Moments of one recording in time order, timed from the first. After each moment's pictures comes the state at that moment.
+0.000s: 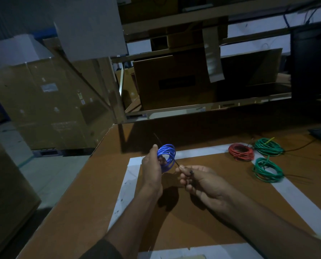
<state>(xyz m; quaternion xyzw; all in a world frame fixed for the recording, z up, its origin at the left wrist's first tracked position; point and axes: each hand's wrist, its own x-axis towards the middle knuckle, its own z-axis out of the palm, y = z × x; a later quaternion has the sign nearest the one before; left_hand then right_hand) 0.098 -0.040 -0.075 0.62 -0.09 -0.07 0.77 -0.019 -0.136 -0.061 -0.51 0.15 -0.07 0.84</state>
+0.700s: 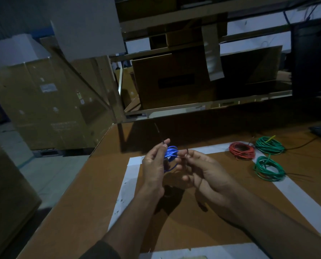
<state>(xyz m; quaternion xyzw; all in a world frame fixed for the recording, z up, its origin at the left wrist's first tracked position) 0.089 -0.037 -0.067 0.56 -0.15 -0.11 0.80 -0.017 -0.146 -0.057 -0.47 0.02 -0.11 0.88</state>
